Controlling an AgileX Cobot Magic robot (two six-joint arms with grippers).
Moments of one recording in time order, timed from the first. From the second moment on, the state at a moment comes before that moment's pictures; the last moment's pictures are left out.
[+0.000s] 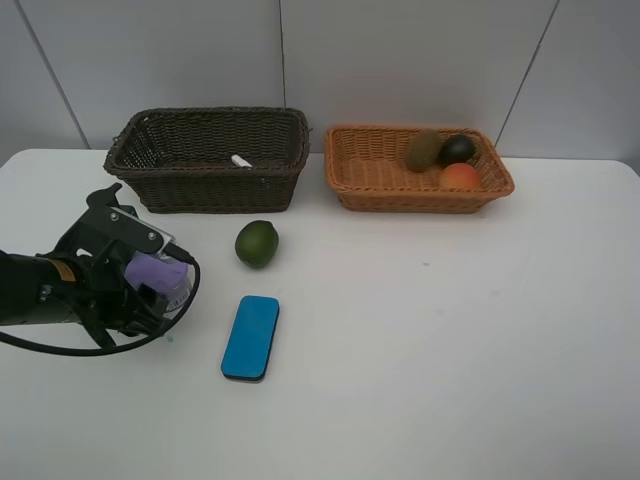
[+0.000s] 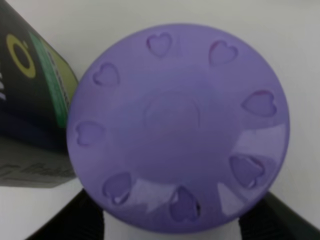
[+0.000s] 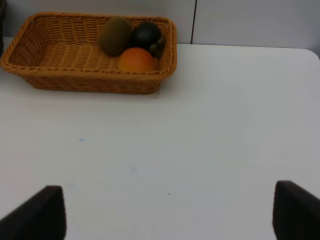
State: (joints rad) left arm -0.37 1.68 -0.34 -0.19 -0.41 0.34; right arm -0.05 0.00 -0.52 0.01 1.06 -0.07
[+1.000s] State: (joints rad) left arm -0.37 1.64 -0.34 -0.21 -0.33 0.32; right arm -0.05 0.00 -0.52 0.01 1.06 -0.07
